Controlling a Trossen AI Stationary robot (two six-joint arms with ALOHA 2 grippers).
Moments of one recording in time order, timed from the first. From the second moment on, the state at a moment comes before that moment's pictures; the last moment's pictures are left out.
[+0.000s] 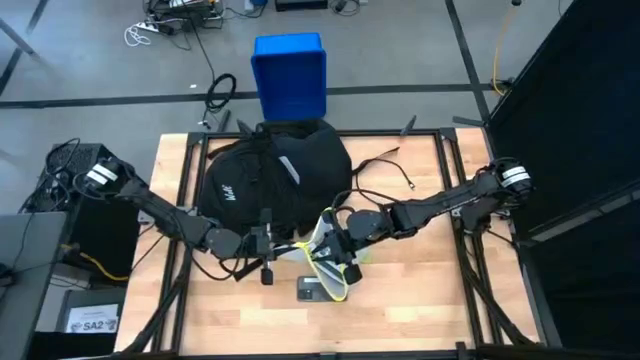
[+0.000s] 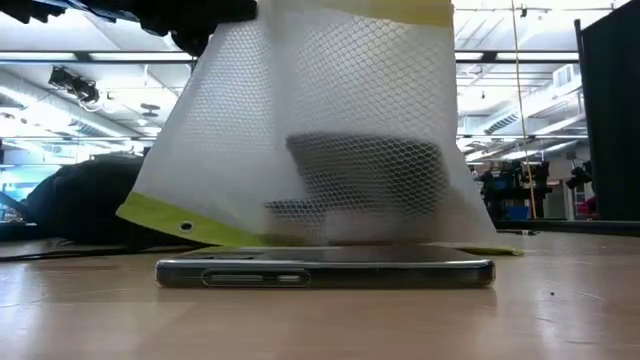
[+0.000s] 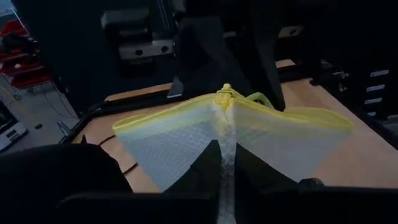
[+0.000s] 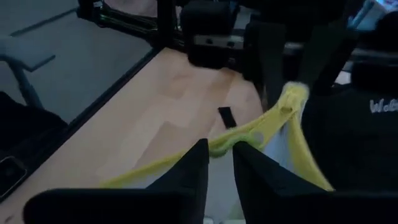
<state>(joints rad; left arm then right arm) -0.48 1.26 0.57 0.56 -0.55 0.11 0.26 1.64 1.18 0.03 -0.04 -0.19</state>
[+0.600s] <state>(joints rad) -0.48 1.26 0.57 0.56 -0.58 0.13 0.24 1.64 1.18 0.02 -0.10 -0.20</state>
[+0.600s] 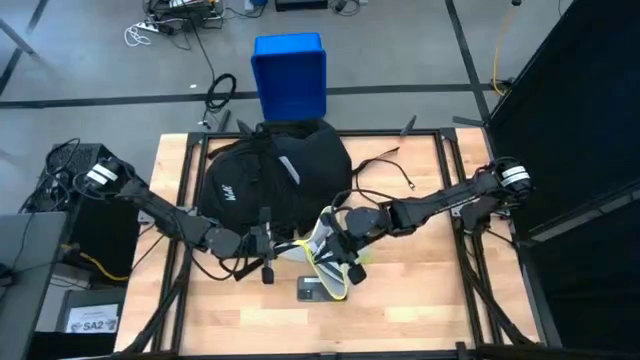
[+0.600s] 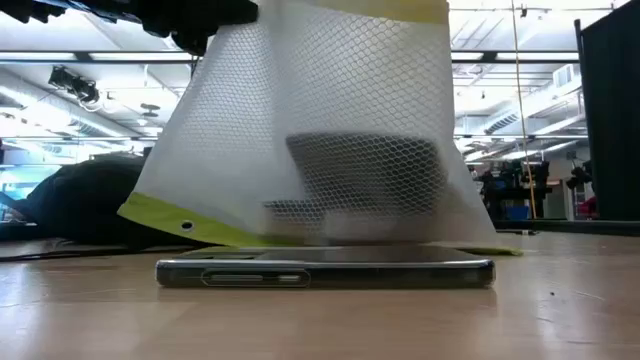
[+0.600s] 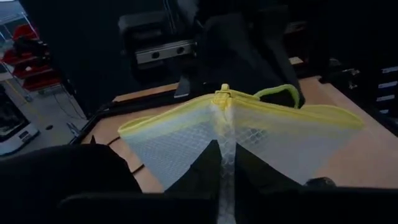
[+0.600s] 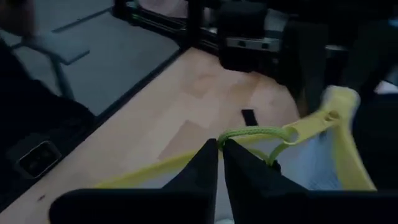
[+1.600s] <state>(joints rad) -0.48 1.26 0.57 0.57 -0.58 0.13 0.22 1.75 1.18 0.09 0.02 -0.10</state>
